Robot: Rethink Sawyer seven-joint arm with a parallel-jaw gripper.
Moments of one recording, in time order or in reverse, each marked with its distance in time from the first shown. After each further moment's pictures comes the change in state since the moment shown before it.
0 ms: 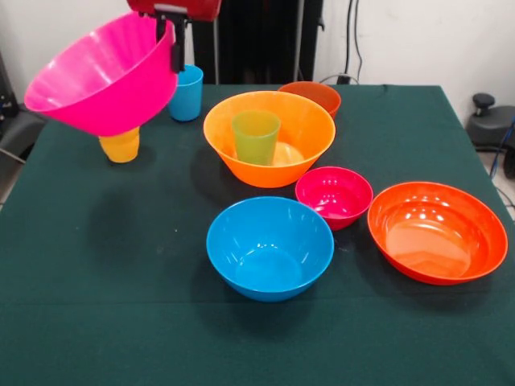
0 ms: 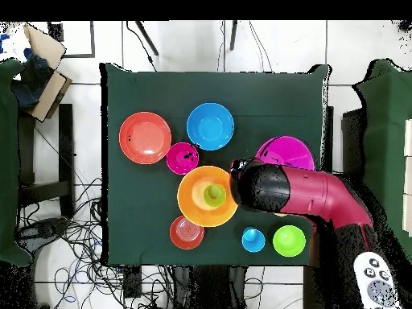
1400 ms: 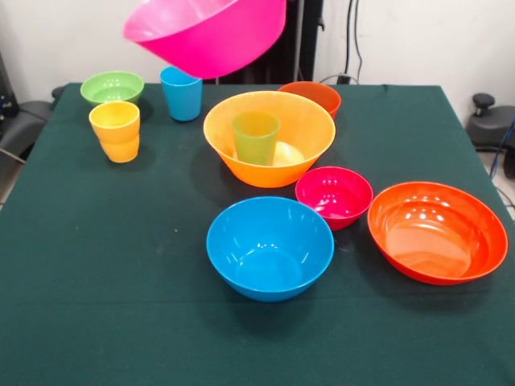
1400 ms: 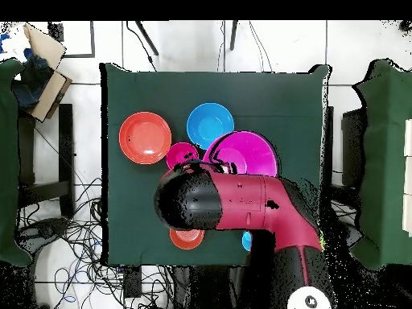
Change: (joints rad) arm 0.187 -0.202 0.004 0.085 0.112 0.053 0.000
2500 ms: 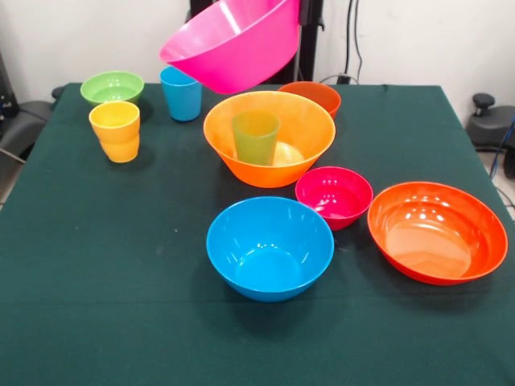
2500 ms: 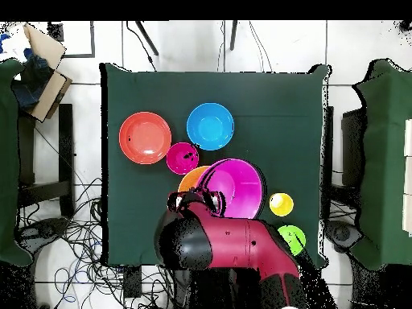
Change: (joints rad) arm -0.012 -0.024 0.000 0.267 0.002 -0.304 0.000
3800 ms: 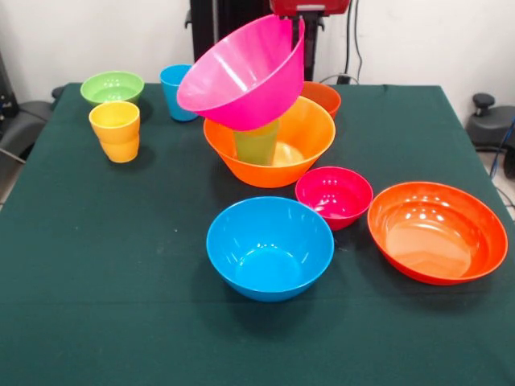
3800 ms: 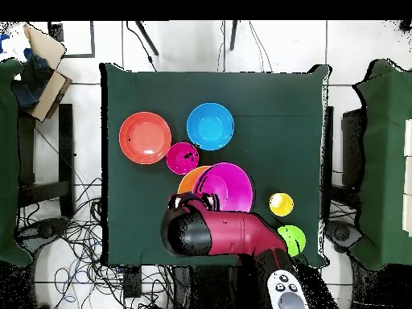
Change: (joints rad) arm 0.018 0.183 -0.023 -0.015 -0.012 -0.086 0.000
